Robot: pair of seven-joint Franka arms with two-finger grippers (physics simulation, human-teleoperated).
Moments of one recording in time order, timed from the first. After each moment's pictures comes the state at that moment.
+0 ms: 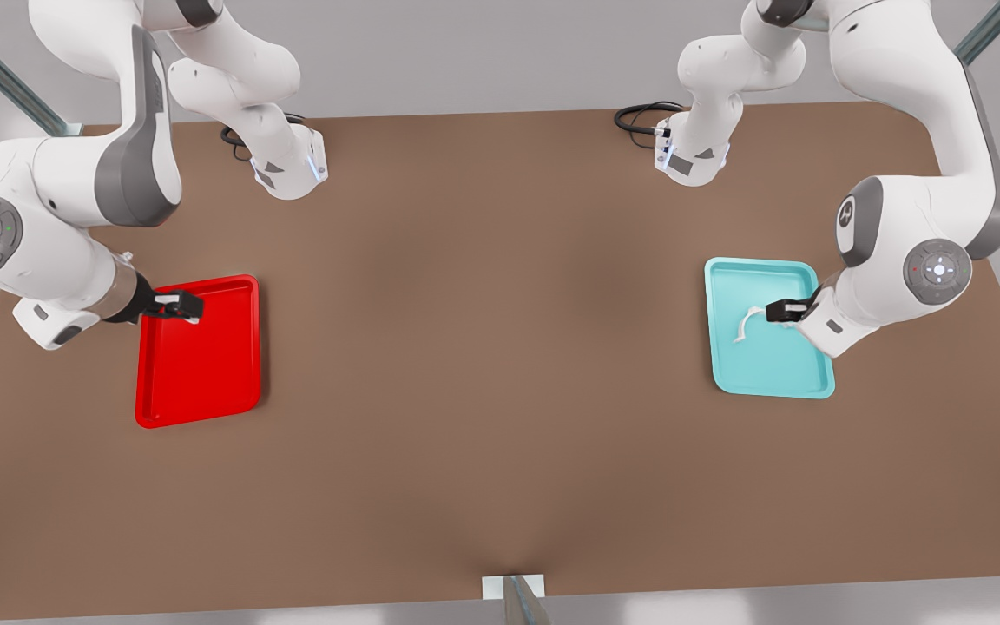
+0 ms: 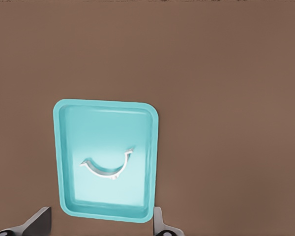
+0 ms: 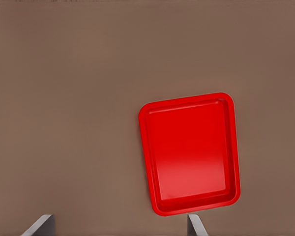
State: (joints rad) left arm 0.01 0.25 -0.11 -1.54 0.11 1.56 -0.05; right arm 0.18 0.17 -0.14 -1.46 -0.03 1.48 0.05
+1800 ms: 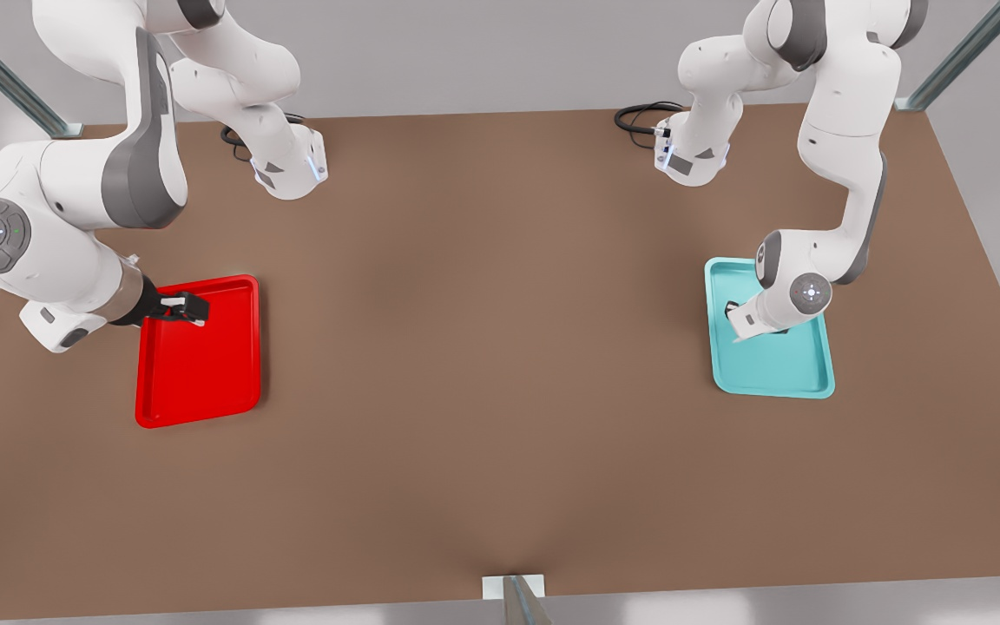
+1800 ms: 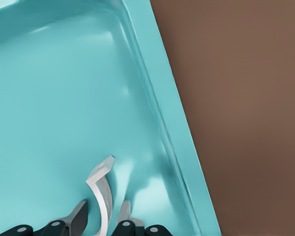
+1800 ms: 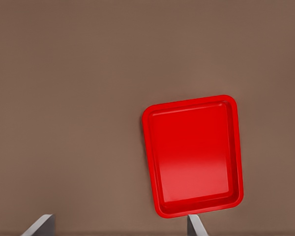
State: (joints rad) left arm 0.06 0.37 -0.01 -2.33 0.19 2.49 0.33; right arm 0.19 0.18 -0.14 -1.45 -0.03 1.49 0.06
